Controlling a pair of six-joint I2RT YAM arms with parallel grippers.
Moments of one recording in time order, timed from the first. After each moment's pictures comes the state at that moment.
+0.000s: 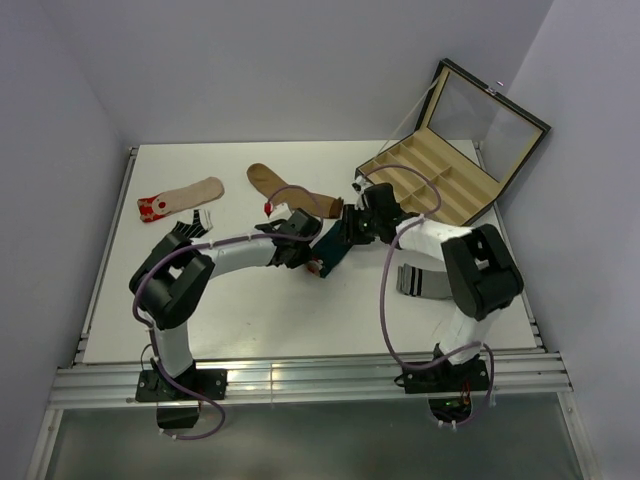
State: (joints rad) left arm -0.77 1.84 1.14 -0.32 -0.29 -1.13; right arm 0.39 1.78 0.99 -0.03 -0.33 0.40
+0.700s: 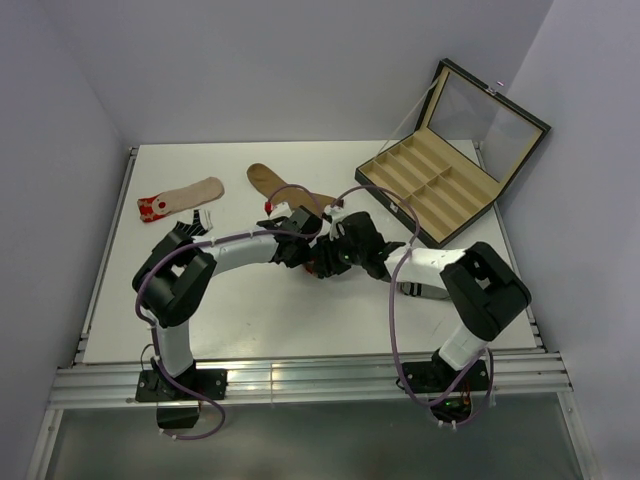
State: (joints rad) left arm -0.77 1.87 1.19 -0.40 -0.30 -1.12; right arm 0.64 1.62 0.76 0.17 -0.30 0.28
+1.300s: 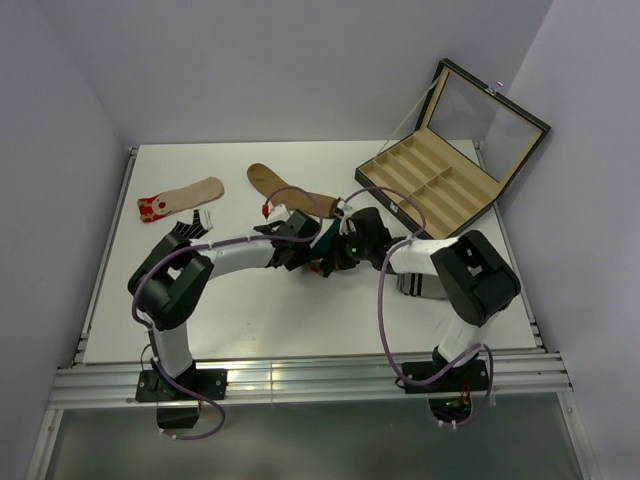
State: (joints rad) left arm -0.77 1.85 1.15 -0.33 -0.30 -1.14; right arm 0.55 1.71 0.77 0.21 -0.39 0.40
